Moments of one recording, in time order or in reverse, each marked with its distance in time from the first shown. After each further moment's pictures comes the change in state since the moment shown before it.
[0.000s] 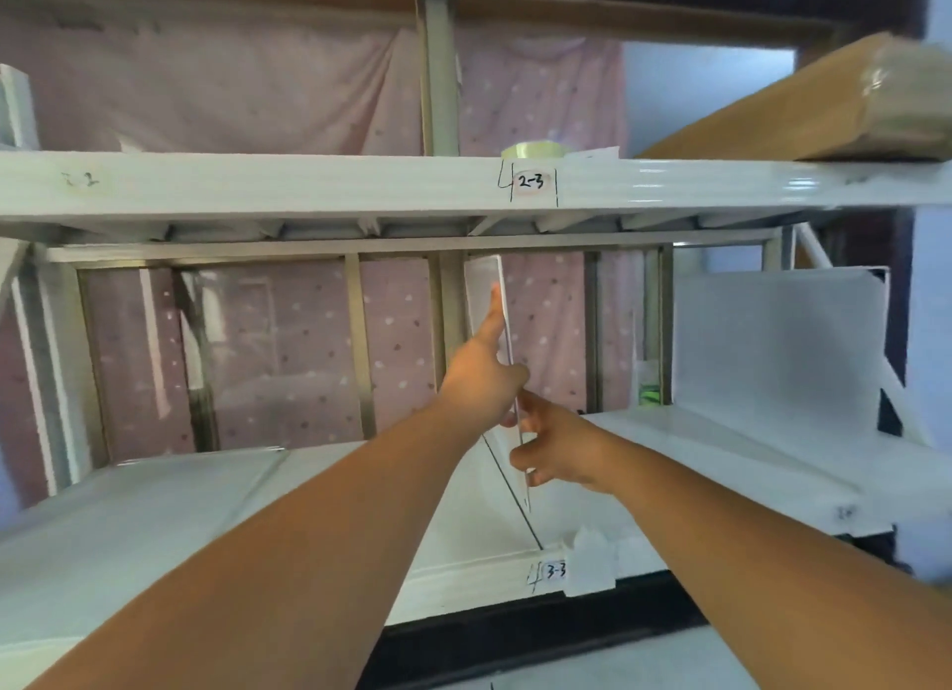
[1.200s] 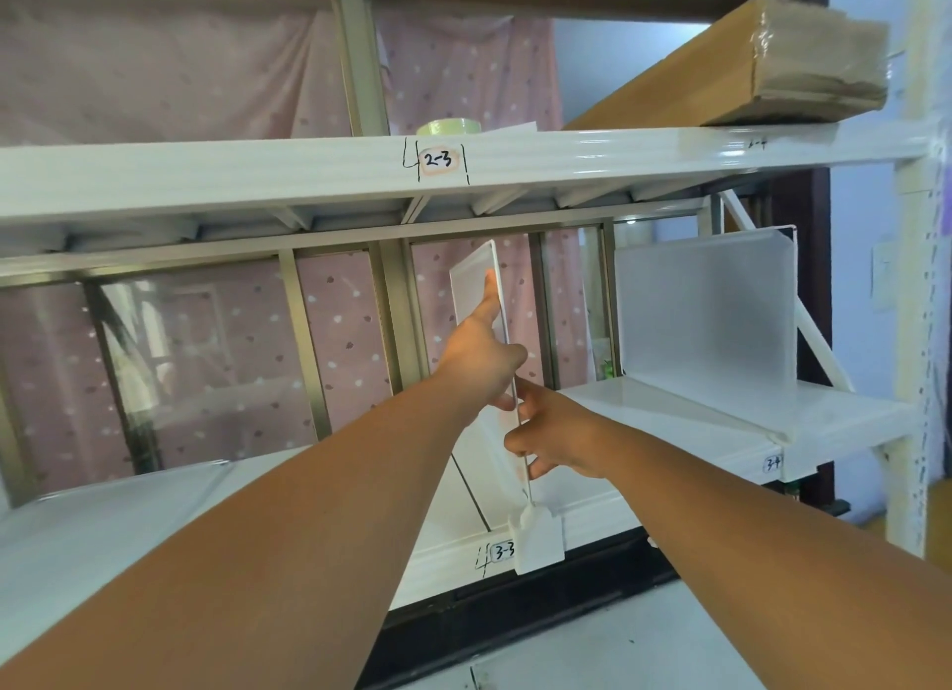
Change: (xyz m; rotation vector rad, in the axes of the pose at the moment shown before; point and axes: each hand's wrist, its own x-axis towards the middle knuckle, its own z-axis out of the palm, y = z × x) left_hand 0.011 0.027 0.063 -0.044 -0.104 -0.067; right_hand -0.029 0.028 -0.037 -0.003 0.117 0.101
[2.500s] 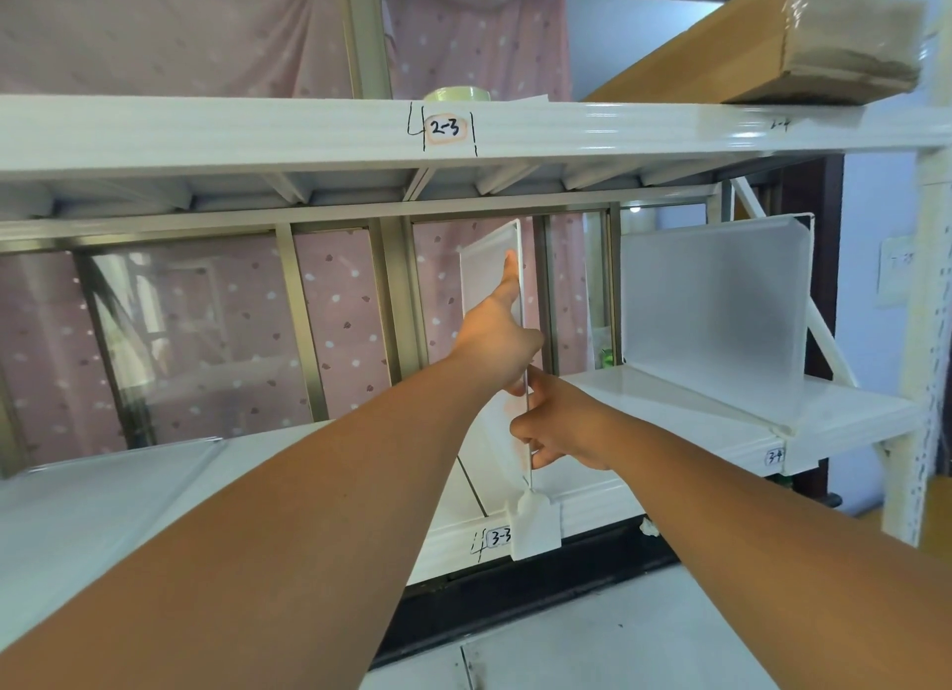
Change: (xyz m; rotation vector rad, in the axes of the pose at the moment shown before) left_hand 0.012 -0.002 0.013 0.174 0.000 0.061; right_hand 0.011 0.012 0.000 -0.035 0.064 0.063
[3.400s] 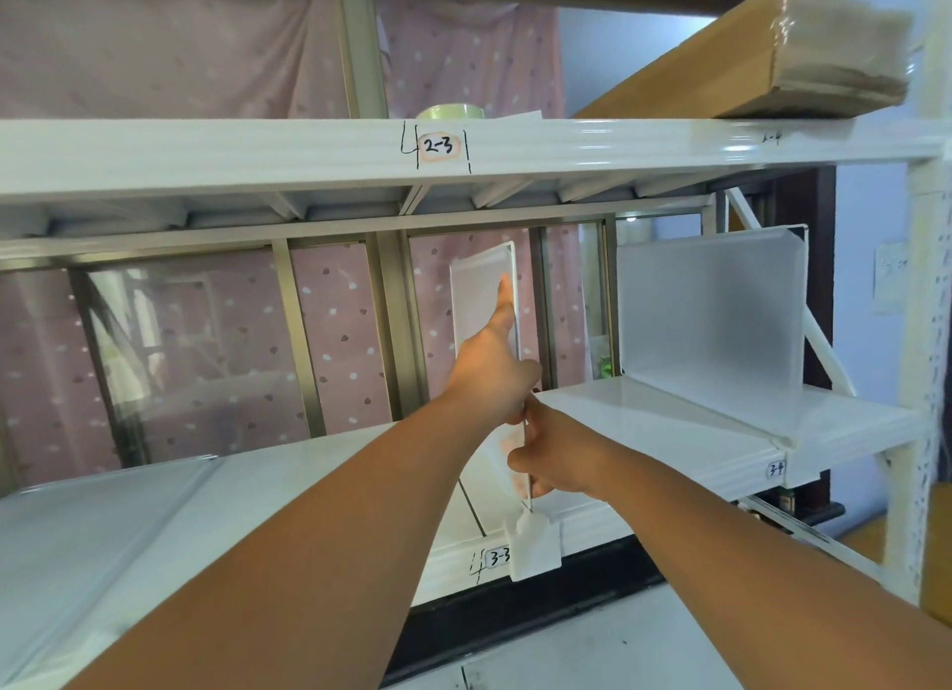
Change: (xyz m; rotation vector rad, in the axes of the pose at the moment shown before) left_hand -0.010 -0.012 0.003 0.025 -0.023 -0.005; right_hand -0.009 0.007 0.005 -0.254 0.003 -0.077
